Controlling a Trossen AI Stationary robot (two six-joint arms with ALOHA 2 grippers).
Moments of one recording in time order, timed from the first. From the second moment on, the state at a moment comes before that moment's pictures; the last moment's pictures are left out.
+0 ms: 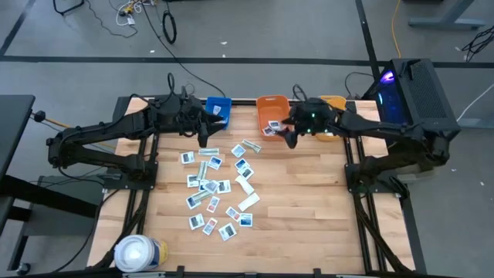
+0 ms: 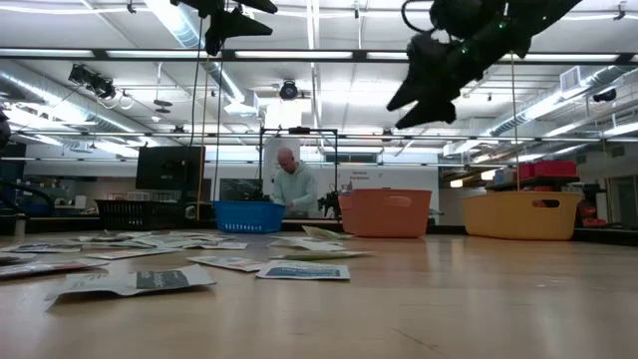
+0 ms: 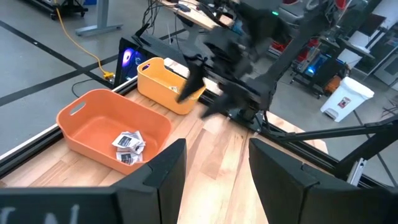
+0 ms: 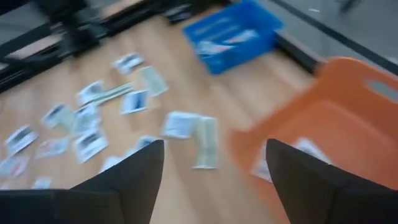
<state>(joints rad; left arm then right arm) 0.27 1.04 0.99 -0.19 0.00 -0.38 -0.39 1.23 0.86 -0.24 -0.12 0.20</state>
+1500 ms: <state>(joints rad) 0.27 1.04 0.99 -0.19 0.00 -0.38 -0.02 1.62 0.86 0.12 0.12 0.06</state>
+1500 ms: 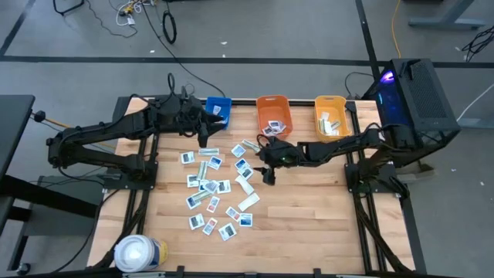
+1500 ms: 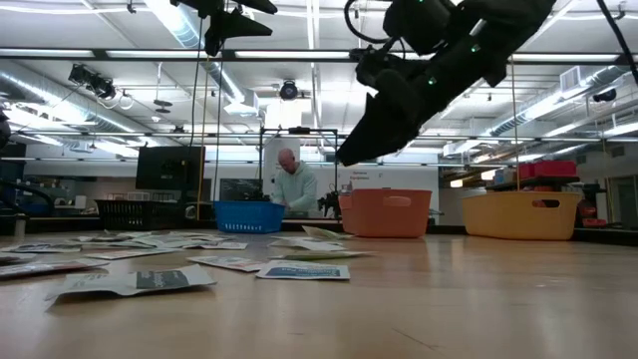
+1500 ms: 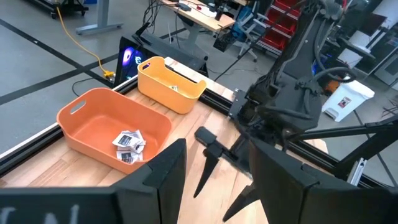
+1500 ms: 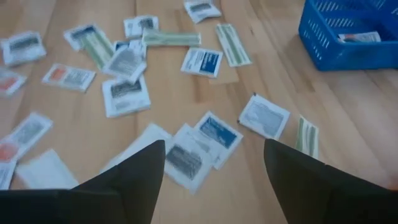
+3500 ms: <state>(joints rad) 0.12 1.05 0.99 -0.23 -0.03 -0.38 0.00 1.76 1.01 -0.07 0.09 0.09</state>
